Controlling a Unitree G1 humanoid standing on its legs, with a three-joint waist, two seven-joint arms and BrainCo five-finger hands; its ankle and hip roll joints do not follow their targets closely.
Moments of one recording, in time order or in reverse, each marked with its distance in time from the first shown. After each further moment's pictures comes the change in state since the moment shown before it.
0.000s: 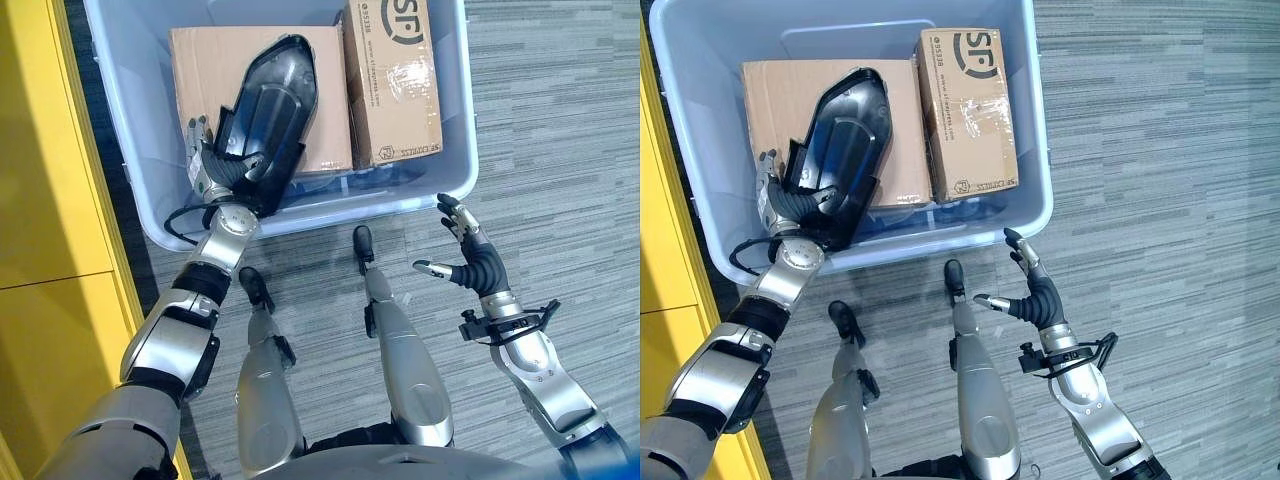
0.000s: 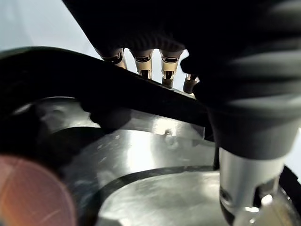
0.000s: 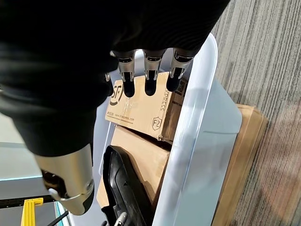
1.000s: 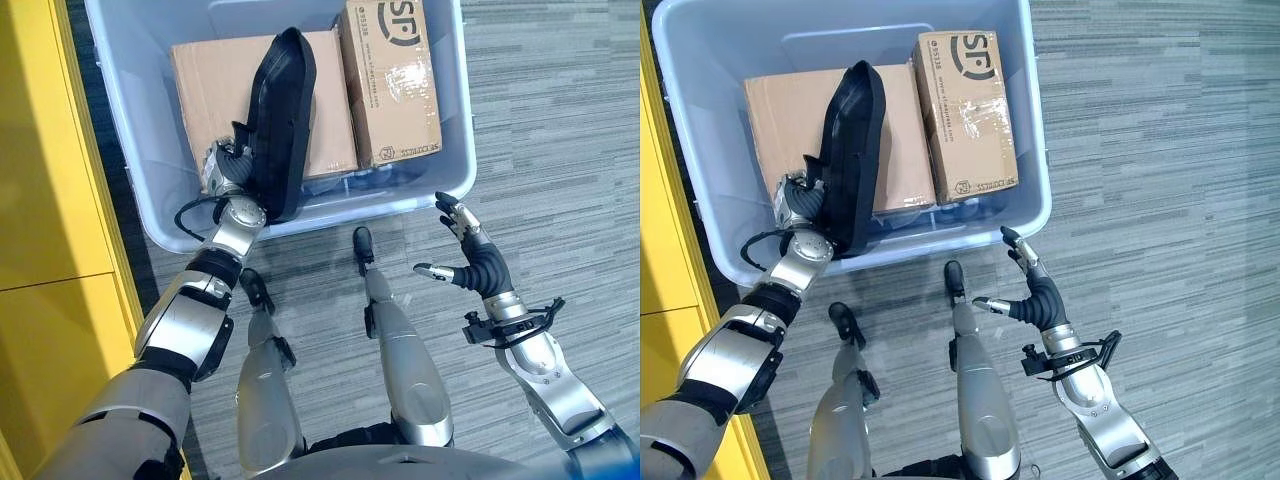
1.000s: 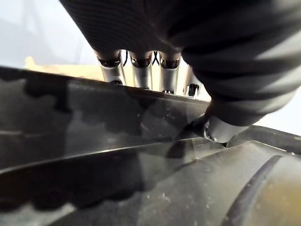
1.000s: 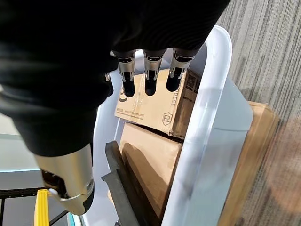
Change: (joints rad) left arm -0.056 -0.049 -0.038 0.184 -0.062 0.009 -0.072; right arm 0.009 -0.038 0.003 -0.034 0.010 -0.020 0.017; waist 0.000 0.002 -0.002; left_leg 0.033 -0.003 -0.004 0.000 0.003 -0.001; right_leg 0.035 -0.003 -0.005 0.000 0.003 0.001
